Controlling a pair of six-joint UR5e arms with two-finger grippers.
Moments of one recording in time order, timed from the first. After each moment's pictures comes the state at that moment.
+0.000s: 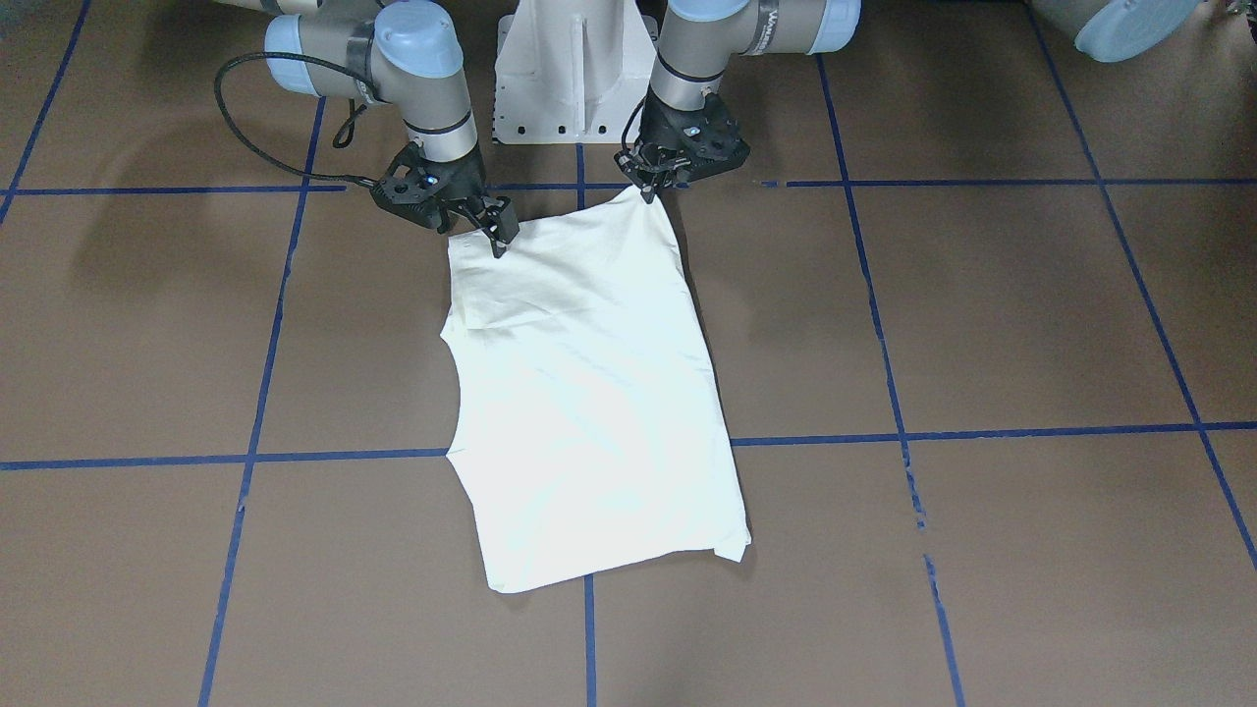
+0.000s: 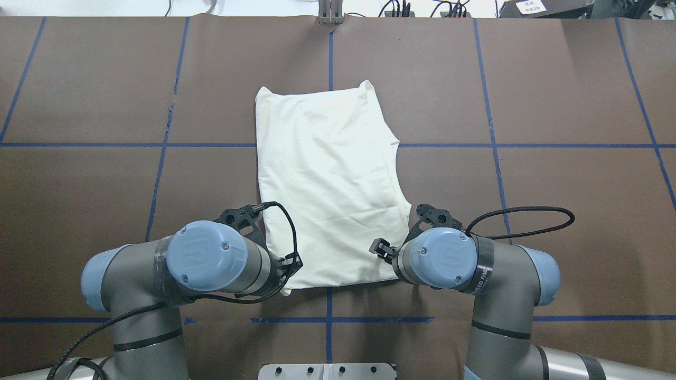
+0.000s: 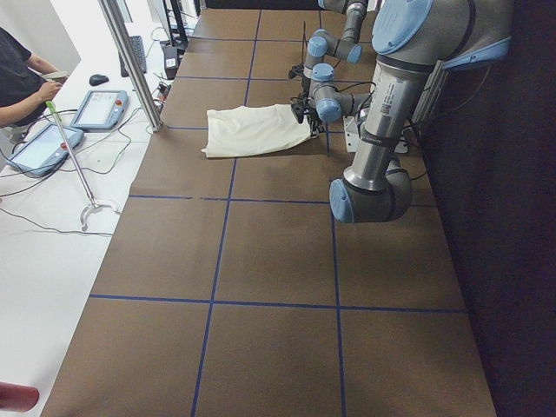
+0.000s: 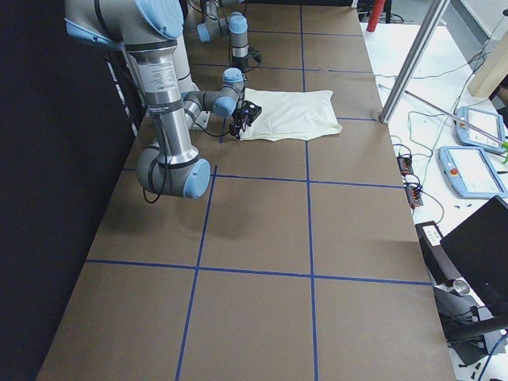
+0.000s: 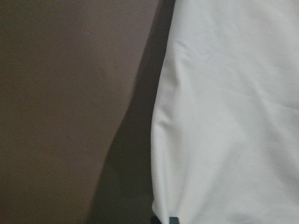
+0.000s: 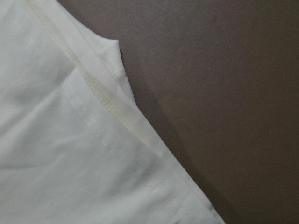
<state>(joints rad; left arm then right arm) -0.30 -2.06 -1.93 -1.64 -1.76 -1.82 0.30 -1.18 1.85 -1.45 1.65 1.90</state>
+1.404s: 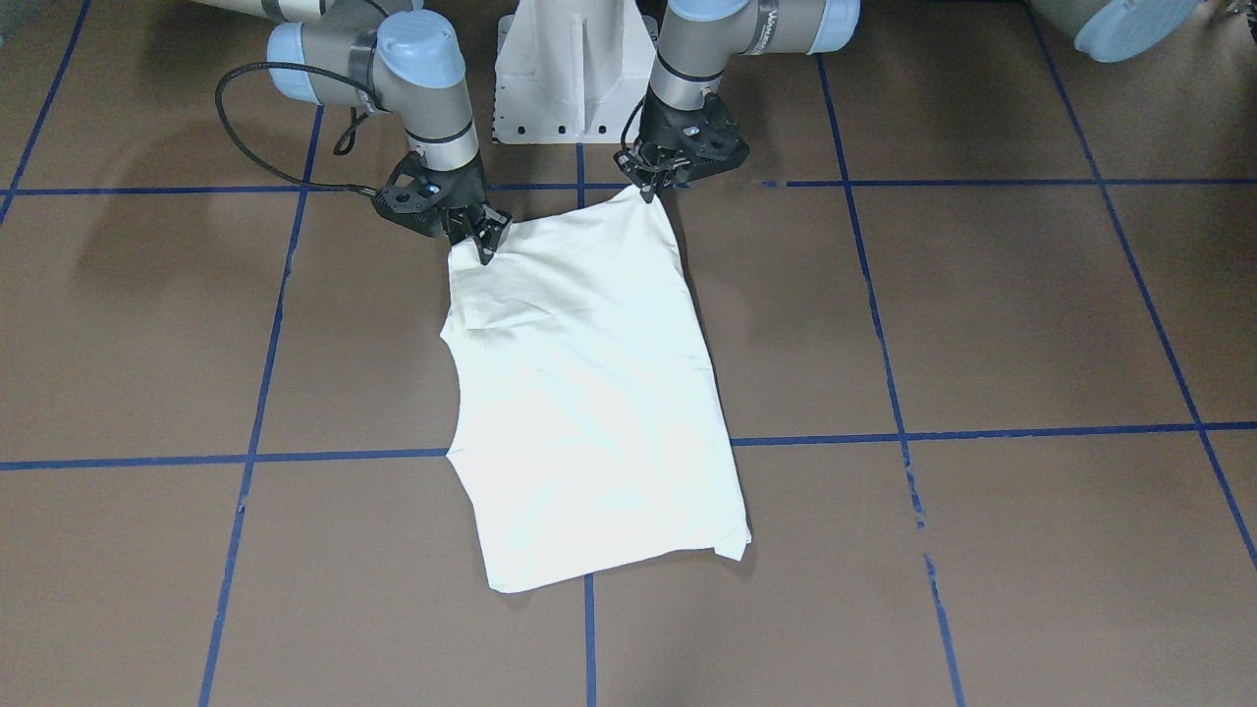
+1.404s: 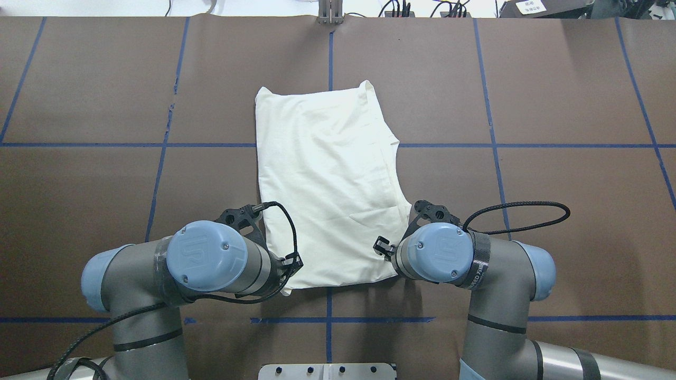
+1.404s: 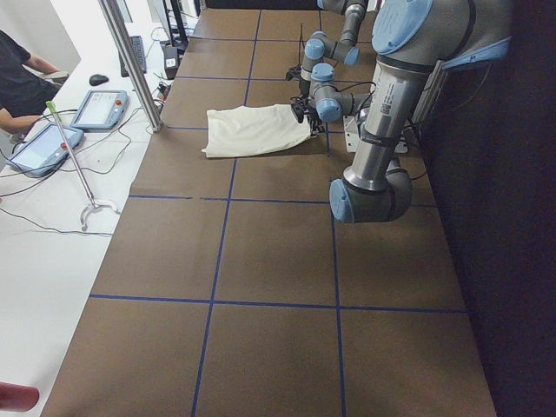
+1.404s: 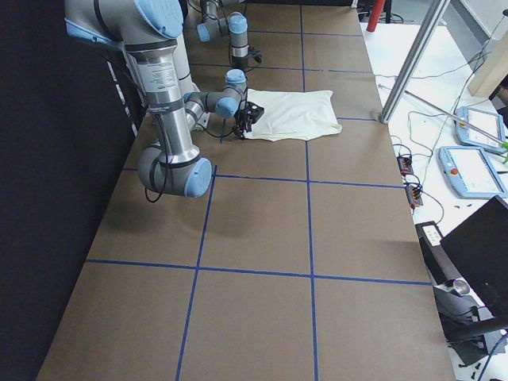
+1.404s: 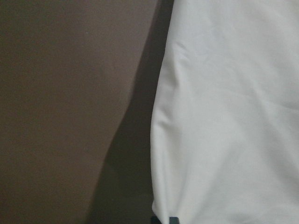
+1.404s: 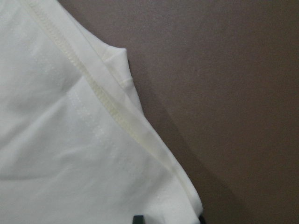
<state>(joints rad) -0.29 -2.06 -1.93 -1.65 -1.76 -1.82 0.31 -1.17 1.84 -1.45 1.67 1.88</state>
